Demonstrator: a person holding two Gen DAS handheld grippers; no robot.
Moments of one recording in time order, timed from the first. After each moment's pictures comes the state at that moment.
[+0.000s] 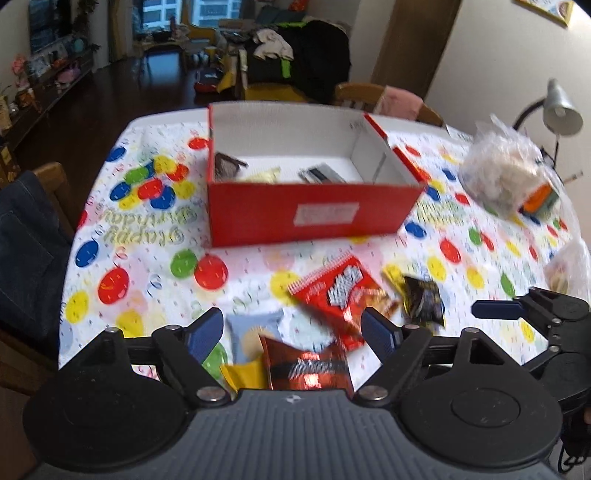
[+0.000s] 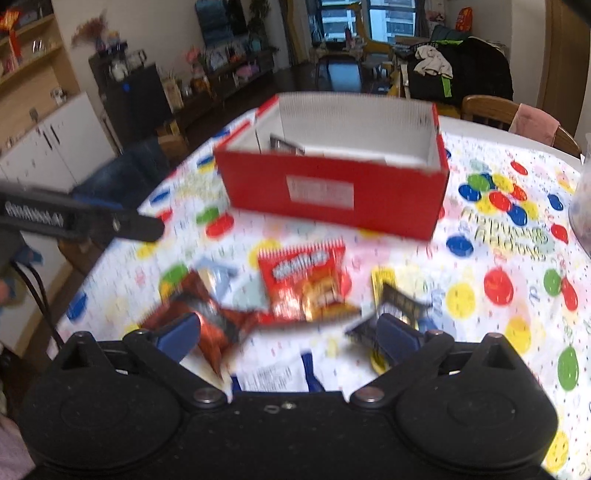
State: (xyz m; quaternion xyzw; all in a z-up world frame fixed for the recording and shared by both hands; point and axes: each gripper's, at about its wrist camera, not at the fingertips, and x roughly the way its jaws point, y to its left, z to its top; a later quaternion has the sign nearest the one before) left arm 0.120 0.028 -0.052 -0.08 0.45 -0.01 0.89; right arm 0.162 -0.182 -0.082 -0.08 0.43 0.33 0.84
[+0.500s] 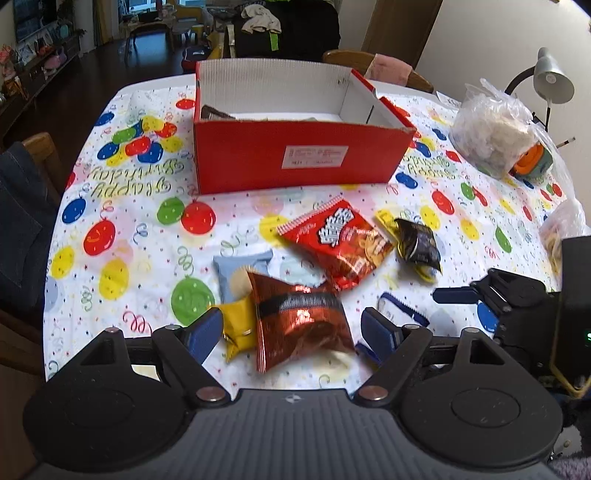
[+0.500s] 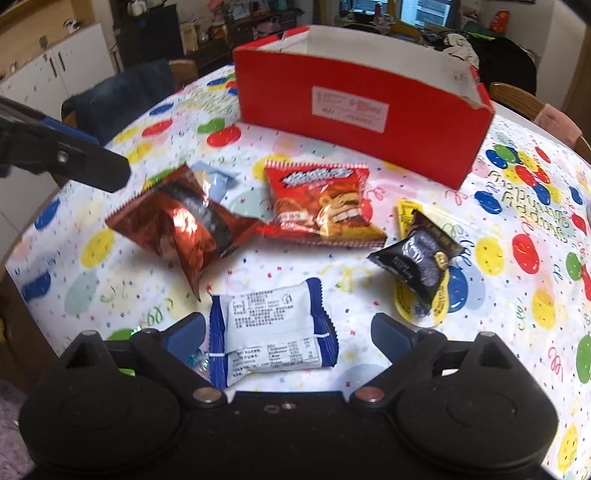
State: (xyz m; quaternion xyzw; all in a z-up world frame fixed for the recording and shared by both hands) left arm 0.093 0.019 -0.080 -0.08 0.48 -0.03 0.87; right arm 0.140 -0.167 -0.146 -0.18 0.45 0.33 0.81
